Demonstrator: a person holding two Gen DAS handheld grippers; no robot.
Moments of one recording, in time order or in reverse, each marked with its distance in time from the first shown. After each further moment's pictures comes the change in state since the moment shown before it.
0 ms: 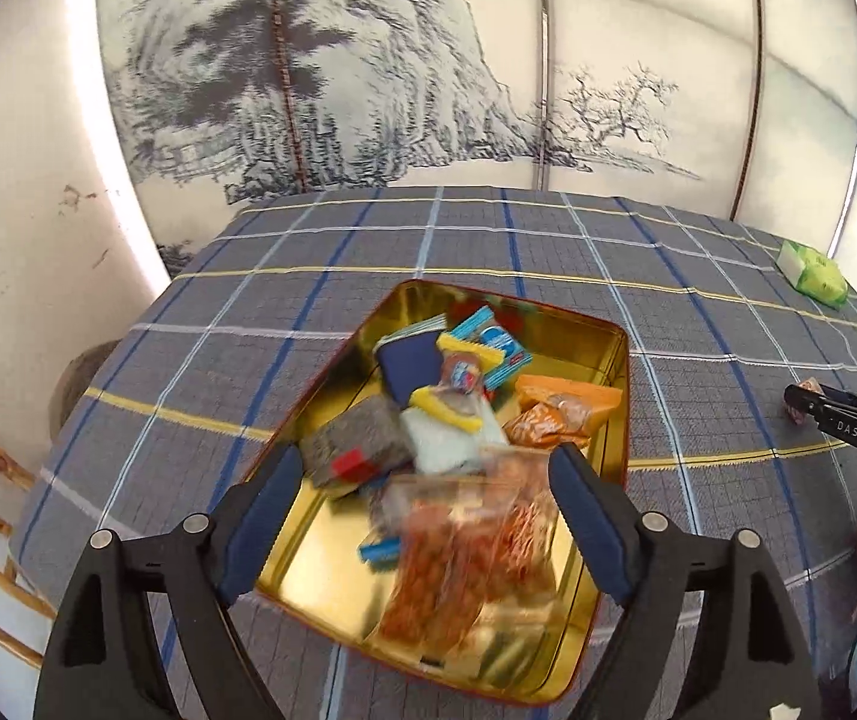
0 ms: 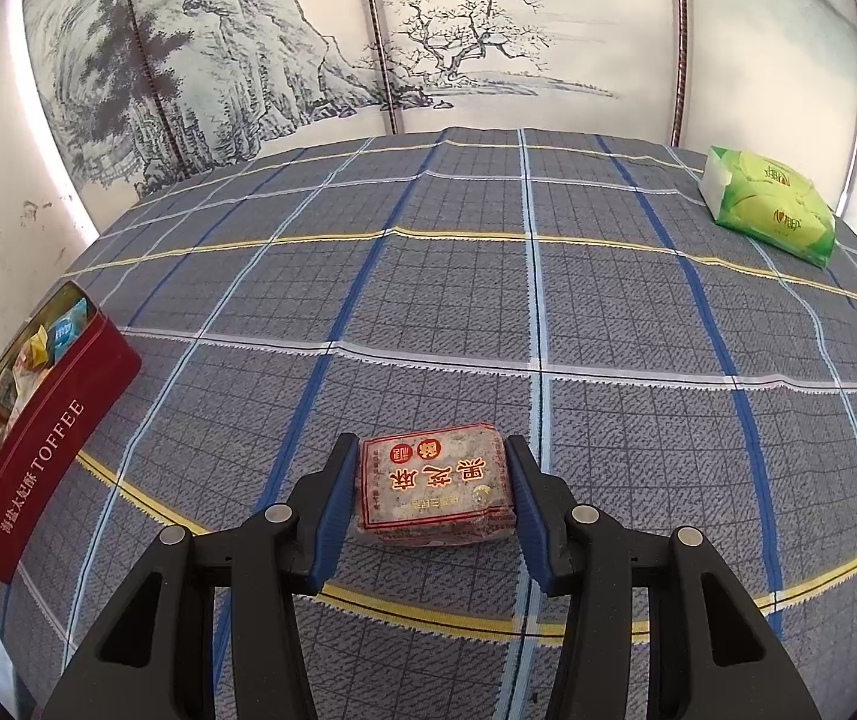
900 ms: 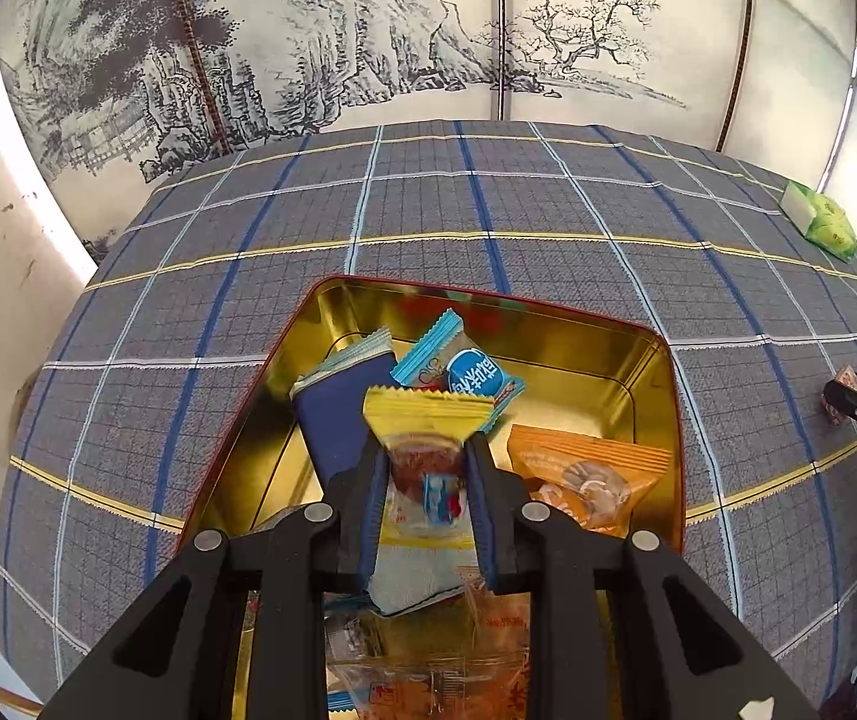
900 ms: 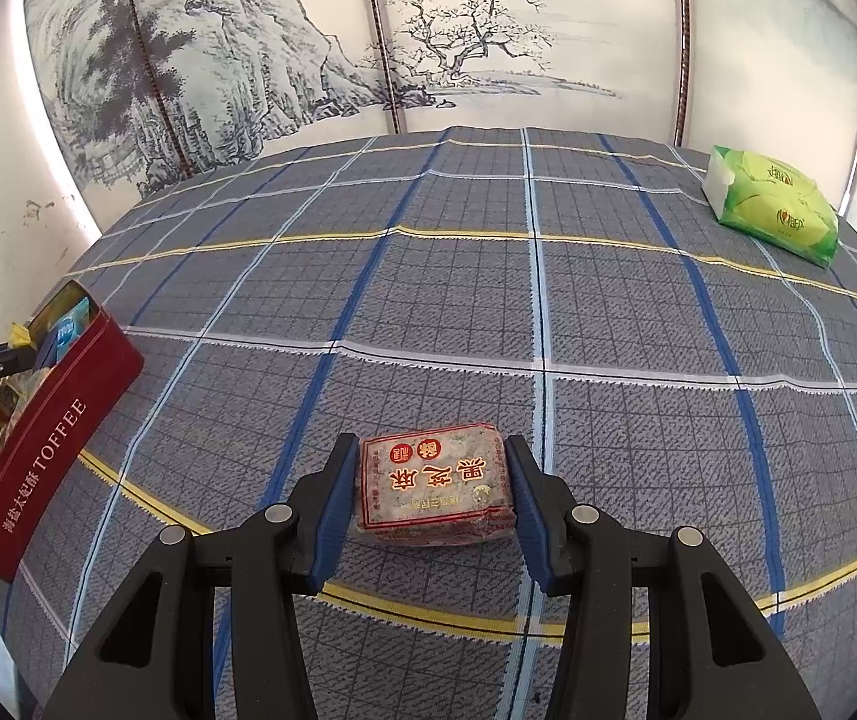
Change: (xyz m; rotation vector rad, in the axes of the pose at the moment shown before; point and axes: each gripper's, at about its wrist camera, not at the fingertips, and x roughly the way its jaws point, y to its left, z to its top) left arm 0.101 -0.022 0.047 0.114 0.172 -0.092; right arm -0.002 0.002 -0.001 0.013 0.003 0.008
